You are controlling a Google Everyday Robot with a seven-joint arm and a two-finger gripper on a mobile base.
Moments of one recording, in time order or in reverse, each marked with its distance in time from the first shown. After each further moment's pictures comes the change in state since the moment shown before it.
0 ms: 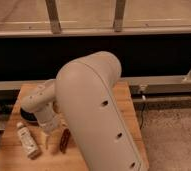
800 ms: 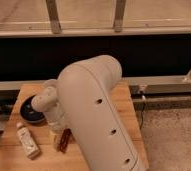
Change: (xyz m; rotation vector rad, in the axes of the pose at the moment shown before) arm -0.003 -0.025 0.033 -0.033 0.053 0.076
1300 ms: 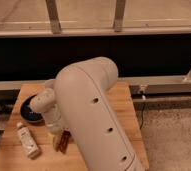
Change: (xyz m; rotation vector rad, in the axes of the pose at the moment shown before) arm -0.007 0.012 0.005 -0.011 -0.001 -0.019
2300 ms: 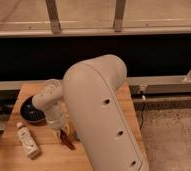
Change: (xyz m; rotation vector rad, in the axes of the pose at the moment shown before) arm -0.007 -0.010 -0.023 -0.023 -0.107 -0.011
